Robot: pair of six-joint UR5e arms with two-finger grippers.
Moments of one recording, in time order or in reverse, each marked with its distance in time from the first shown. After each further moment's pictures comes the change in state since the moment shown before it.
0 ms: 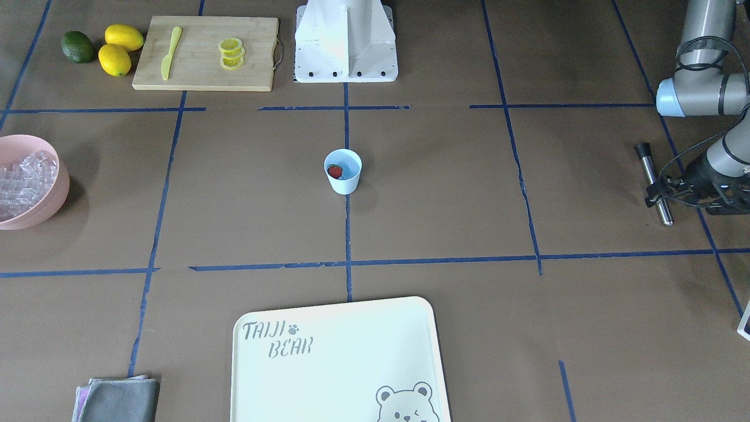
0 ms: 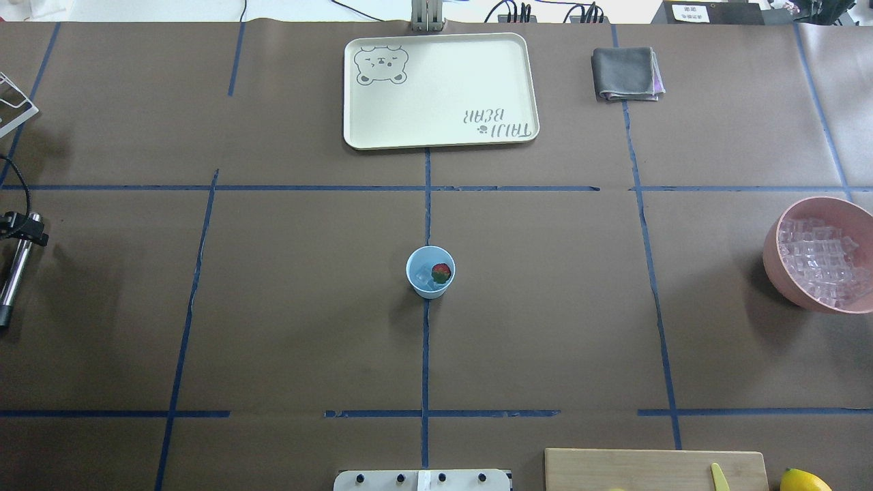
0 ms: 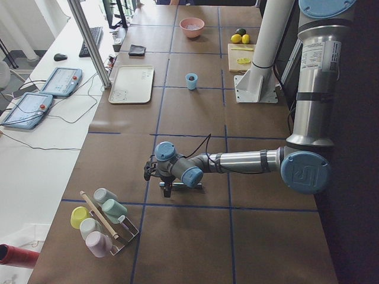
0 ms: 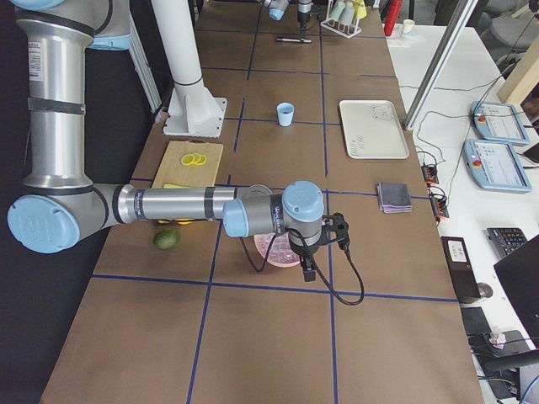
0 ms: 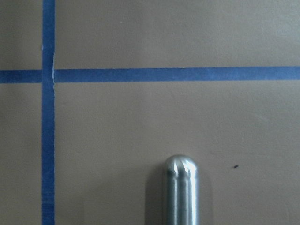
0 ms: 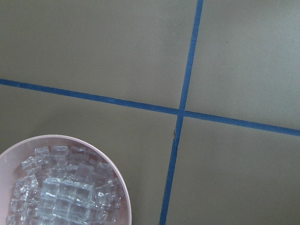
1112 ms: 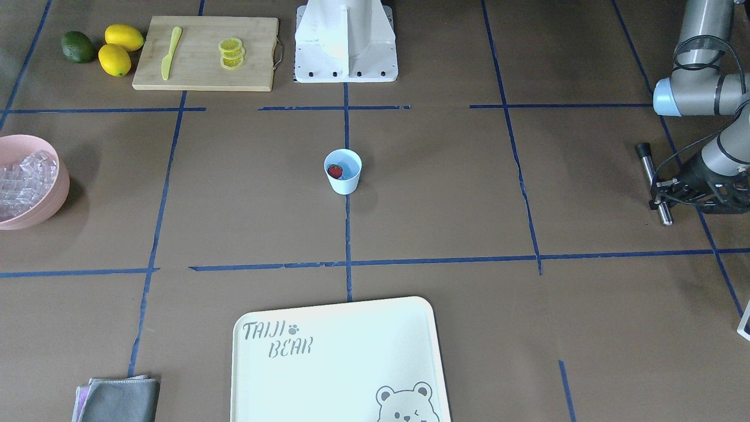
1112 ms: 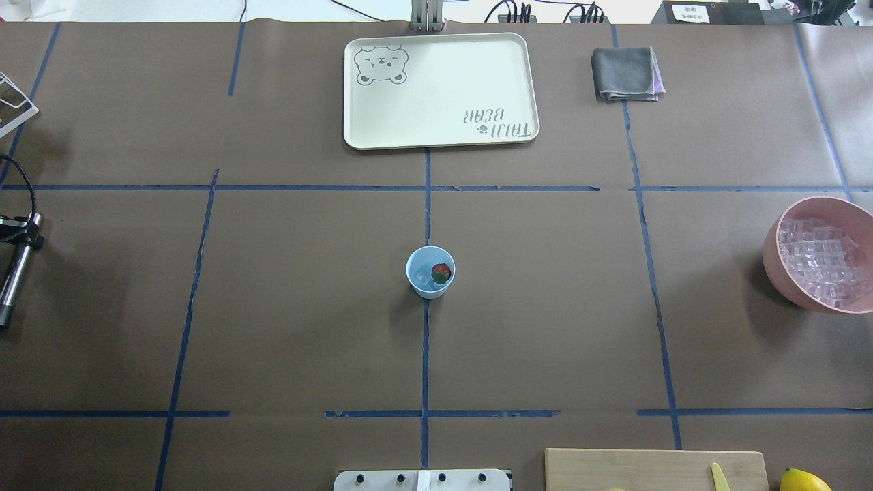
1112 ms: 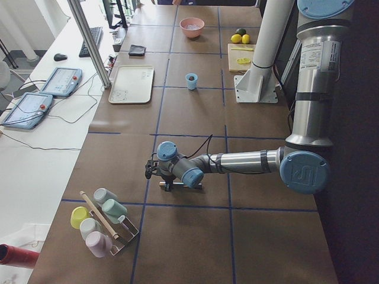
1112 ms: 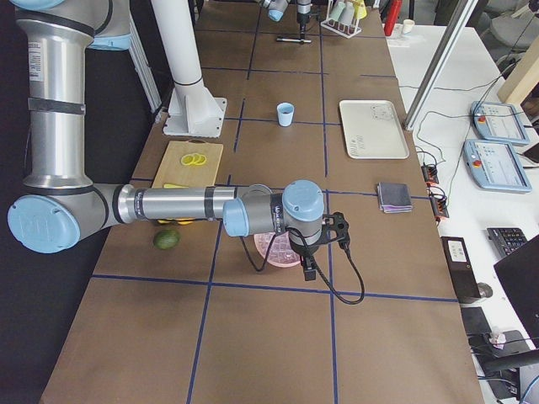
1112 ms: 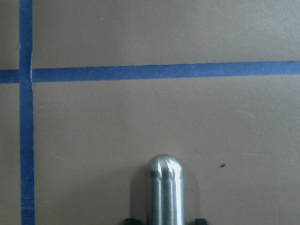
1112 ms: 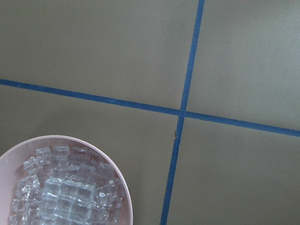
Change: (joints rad) left arm 0.012 0.005 -0.017 -0.029 0.001 -0.015; right arm 0.000 0.000 0.003 -0.001 0.001 0.000
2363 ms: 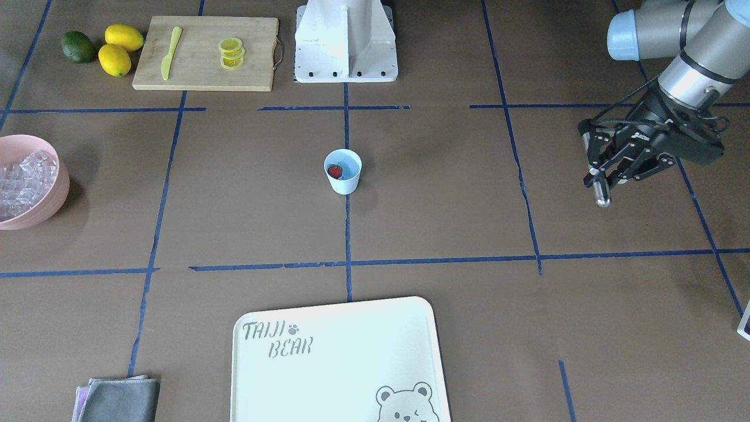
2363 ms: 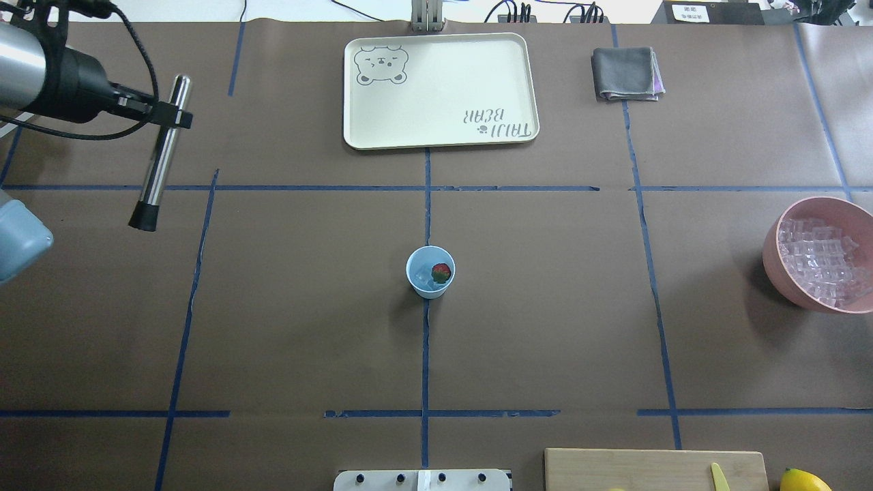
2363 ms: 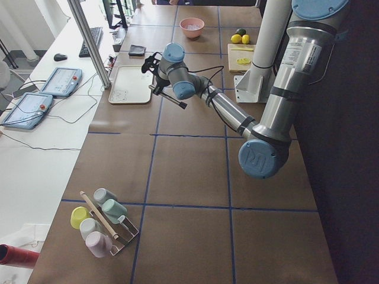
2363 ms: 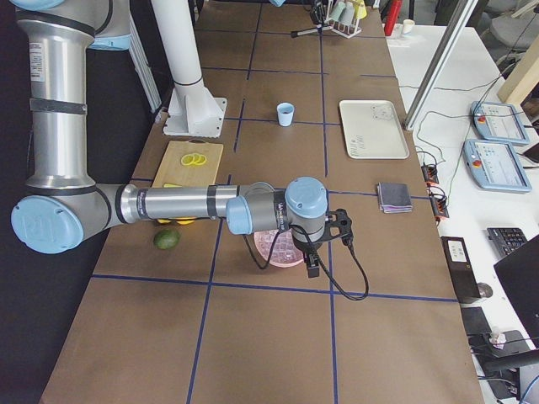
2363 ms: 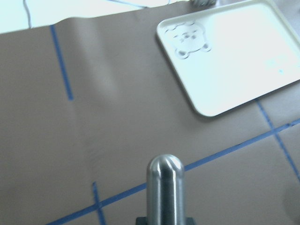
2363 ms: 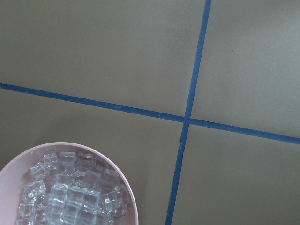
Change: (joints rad) left arm 0.112 -0.294 -0.584 0.213 0.133 -0.077; right arm -0.001 0.016 -0.001 -0.002 0.007 0.000
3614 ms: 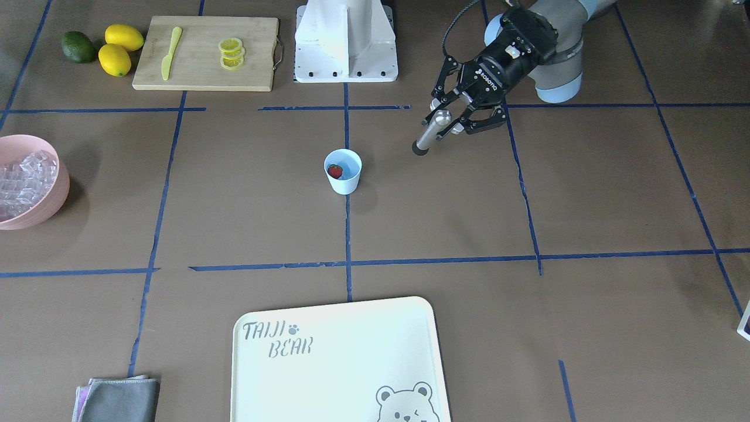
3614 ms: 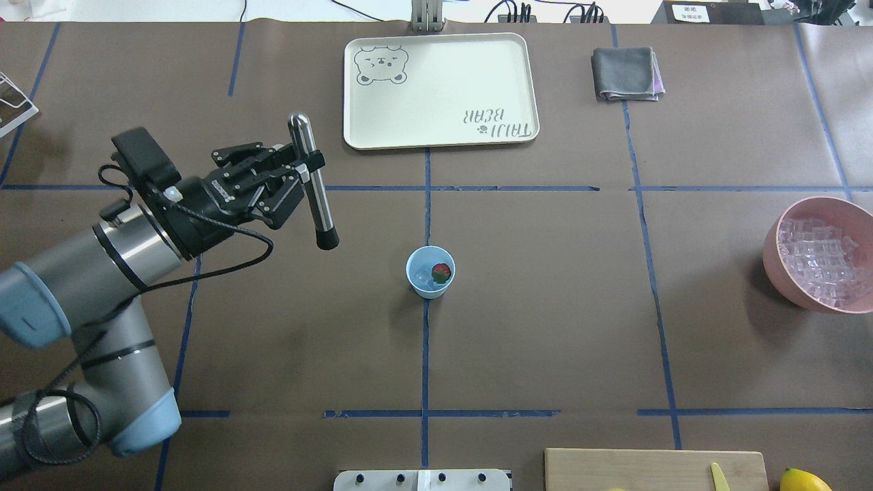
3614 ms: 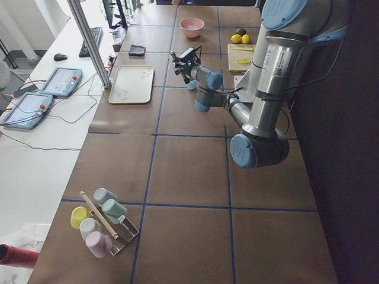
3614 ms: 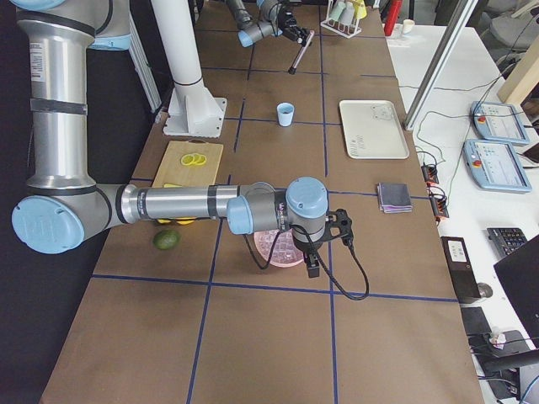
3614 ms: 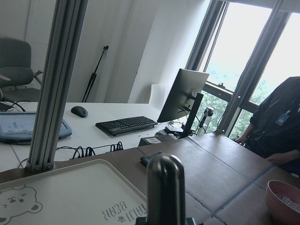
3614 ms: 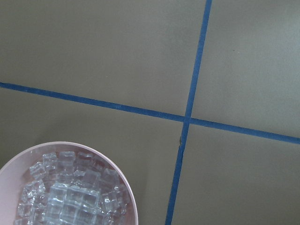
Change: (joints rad) left arm 0.519 0.018 0.203 -1.104 0.833 0.096; right arm -0.003 0.001 -0.001 -0.003 -0.001 -0.003
